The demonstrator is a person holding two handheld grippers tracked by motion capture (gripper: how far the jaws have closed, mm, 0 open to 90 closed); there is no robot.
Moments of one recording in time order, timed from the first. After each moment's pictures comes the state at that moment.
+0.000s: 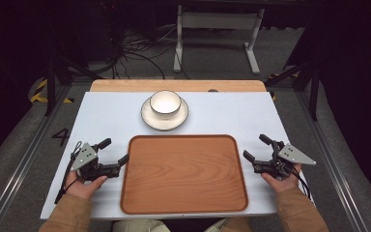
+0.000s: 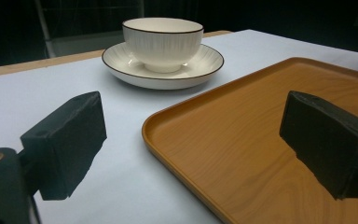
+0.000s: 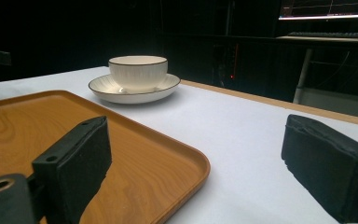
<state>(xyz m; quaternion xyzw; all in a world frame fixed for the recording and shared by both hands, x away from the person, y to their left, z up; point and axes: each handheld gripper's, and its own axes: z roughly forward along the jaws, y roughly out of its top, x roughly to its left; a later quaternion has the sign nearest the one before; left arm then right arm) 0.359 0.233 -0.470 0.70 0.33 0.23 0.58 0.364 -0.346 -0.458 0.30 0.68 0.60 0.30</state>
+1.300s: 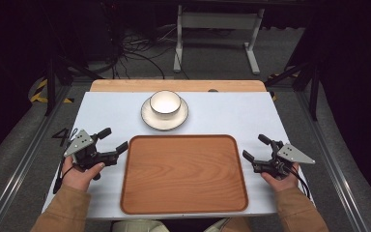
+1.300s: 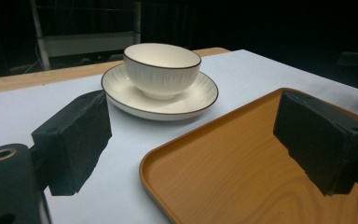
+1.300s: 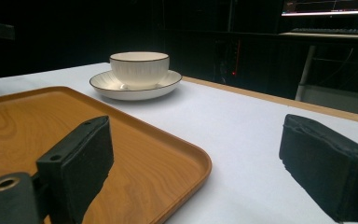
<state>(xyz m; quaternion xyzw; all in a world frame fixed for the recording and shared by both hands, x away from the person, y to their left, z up) 0.375 0.231 -0.426 0.69 0.35 0.20 0.60 0.366 -0.345 -0.458 0.30 0.68 0.60 0.29</state>
